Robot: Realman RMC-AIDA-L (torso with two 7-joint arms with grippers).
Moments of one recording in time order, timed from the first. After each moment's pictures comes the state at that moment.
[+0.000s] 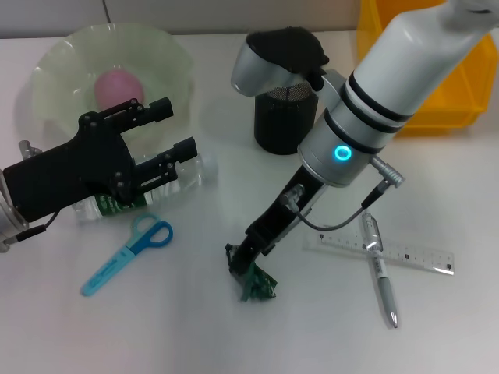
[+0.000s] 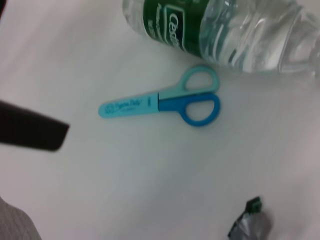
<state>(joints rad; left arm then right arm) -0.36 -2.07 0.85 0.56 1.53 1.66 -0.97 1.09 2.09 -1.58 -0.58 -2.13 -1.40 2.66</state>
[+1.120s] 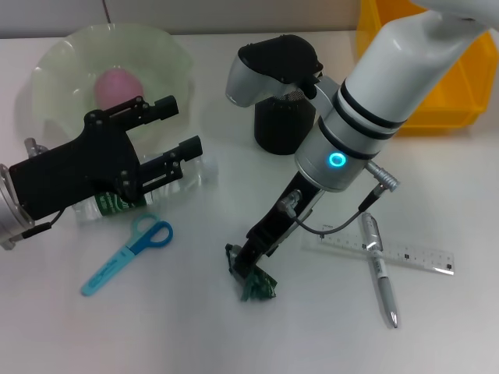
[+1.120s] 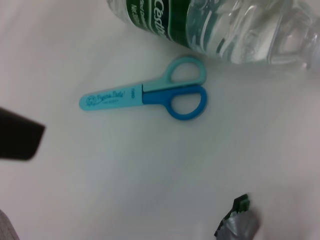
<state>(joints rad) -0.38 -2.07 0.85 0.53 1.53 1.66 -0.94 1.10 2.09 -1.67 -0.57 -2.11 -1.35 2.69</state>
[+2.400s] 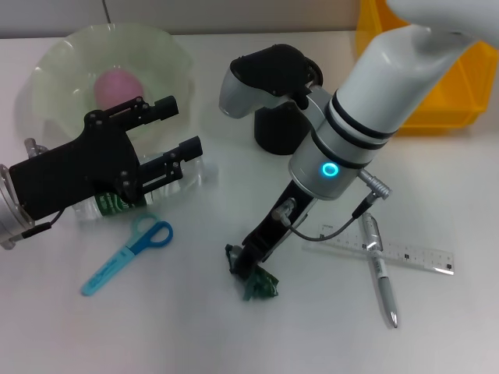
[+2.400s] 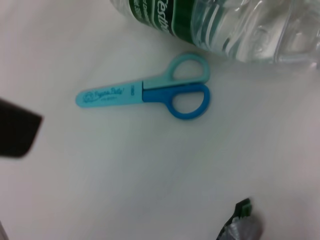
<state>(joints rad) -0.38 -2.07 0.85 0.53 1.53 1.66 -0.94 1.10 2.09 -1.76 -0.57 -2.05 -1.30 2.69</state>
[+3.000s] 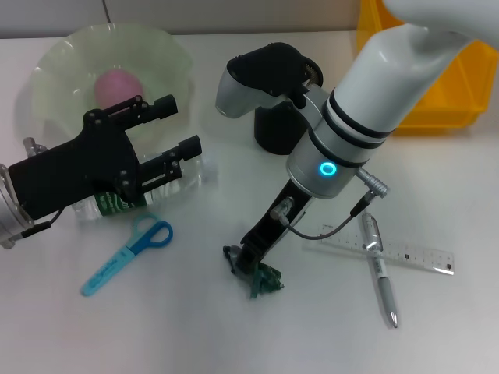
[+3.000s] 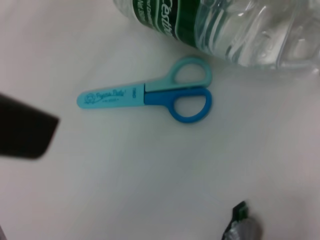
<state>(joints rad) -0.38 -2.07 0.85 0.53 1.53 1.66 -0.93 1.10 2.09 -1.77 -0.58 -2.05 -1.29 2.68</state>
